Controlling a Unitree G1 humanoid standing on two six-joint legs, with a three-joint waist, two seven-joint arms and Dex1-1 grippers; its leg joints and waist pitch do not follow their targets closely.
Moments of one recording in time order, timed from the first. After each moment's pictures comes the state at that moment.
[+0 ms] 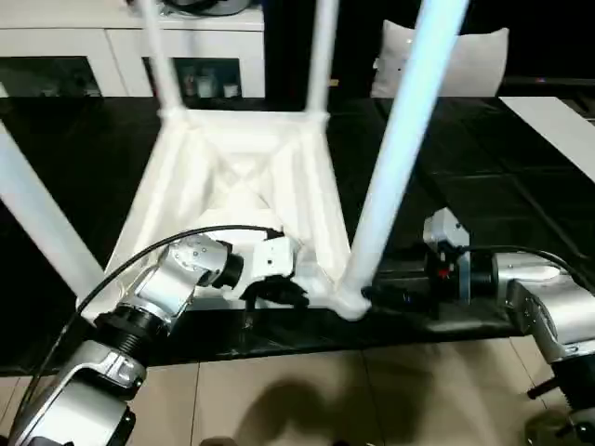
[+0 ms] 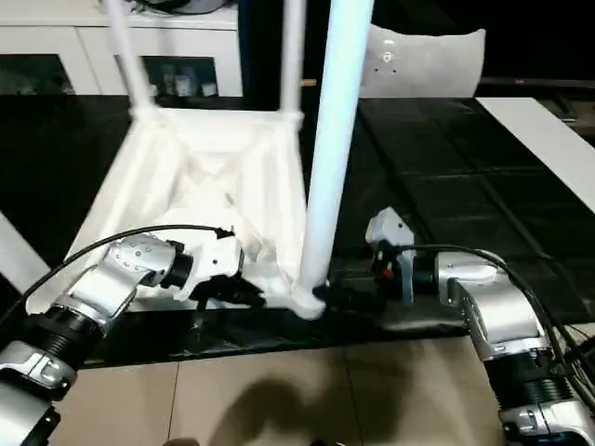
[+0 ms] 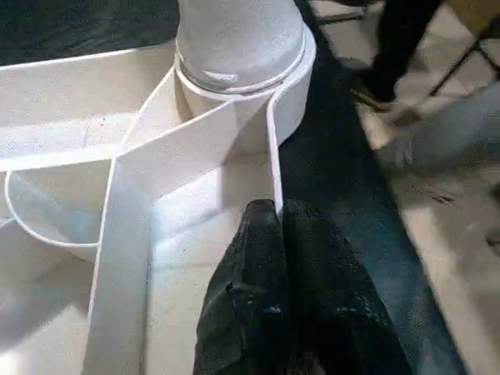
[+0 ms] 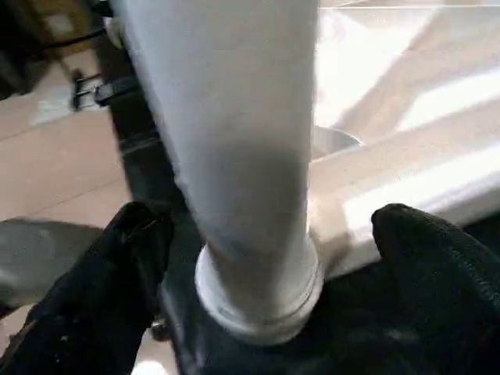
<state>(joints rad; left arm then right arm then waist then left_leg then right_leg) -0.60 0.39 -0.42 0.51 0.05 -0.02 -1.35 -0.38 -0.56 0.13 0.21 0.28 0.34 1.28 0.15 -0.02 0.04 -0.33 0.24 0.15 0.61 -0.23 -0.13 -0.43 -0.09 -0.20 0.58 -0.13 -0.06</state>
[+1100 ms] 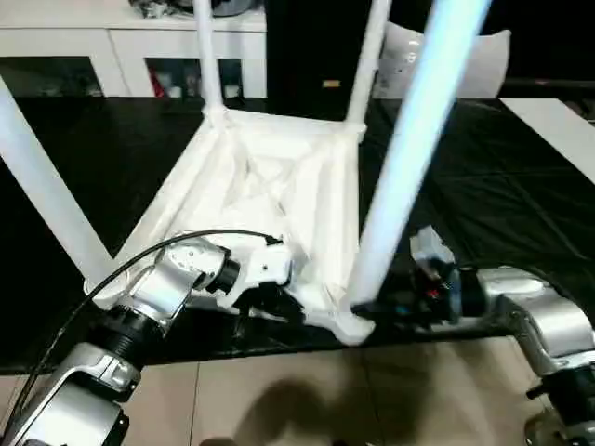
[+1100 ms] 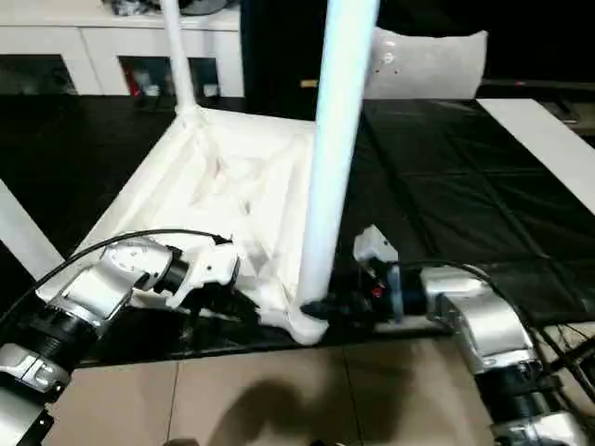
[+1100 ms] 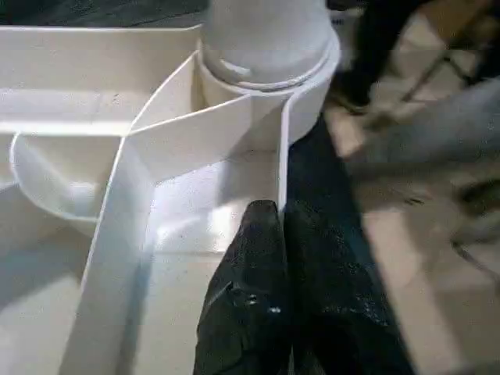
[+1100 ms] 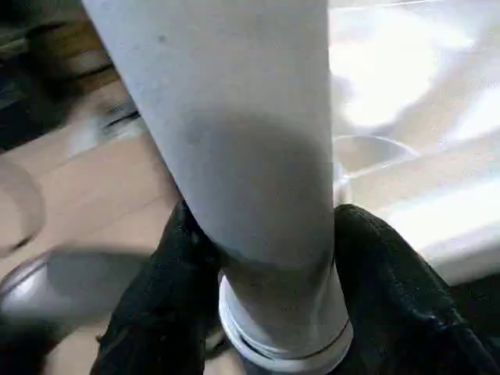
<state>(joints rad) -0.59 0.40 -0.38 0.46 0.04 0.14 -1.29 -0.33 -0.44 0.12 0.14 0.30 0.48 1.13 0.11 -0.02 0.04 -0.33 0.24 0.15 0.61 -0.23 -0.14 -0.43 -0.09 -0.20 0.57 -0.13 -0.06</state>
